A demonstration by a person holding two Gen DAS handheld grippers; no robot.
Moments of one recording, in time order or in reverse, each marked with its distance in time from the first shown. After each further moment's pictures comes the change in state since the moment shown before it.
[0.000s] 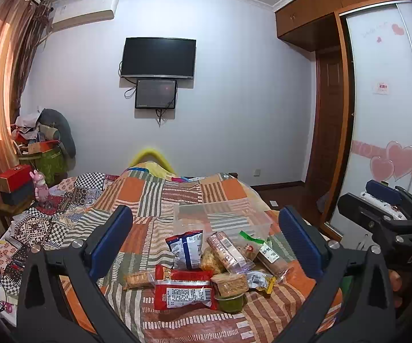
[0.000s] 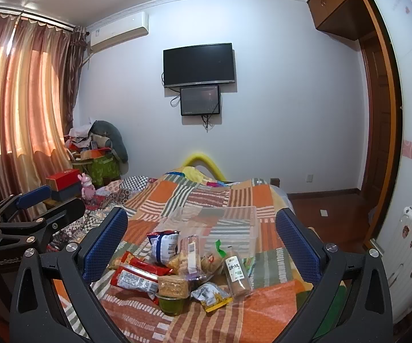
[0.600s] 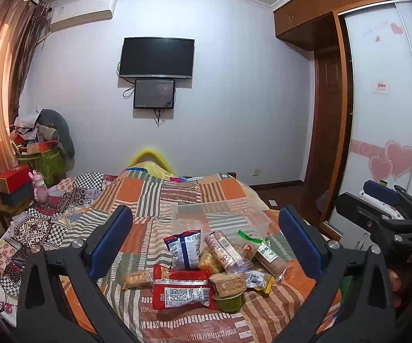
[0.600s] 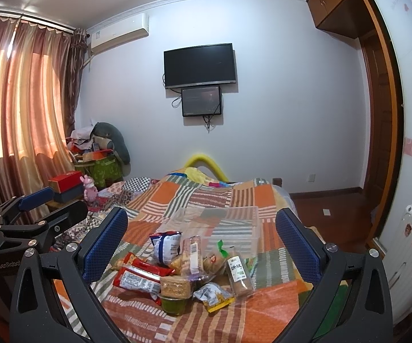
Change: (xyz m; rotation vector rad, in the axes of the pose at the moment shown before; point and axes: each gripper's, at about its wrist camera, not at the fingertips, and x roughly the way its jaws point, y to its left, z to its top) left arm 0.001 -0.003 0.001 0.003 0.004 -0.008; right arm -0.001 0.000 0.001 0.010 -0.001 0.009
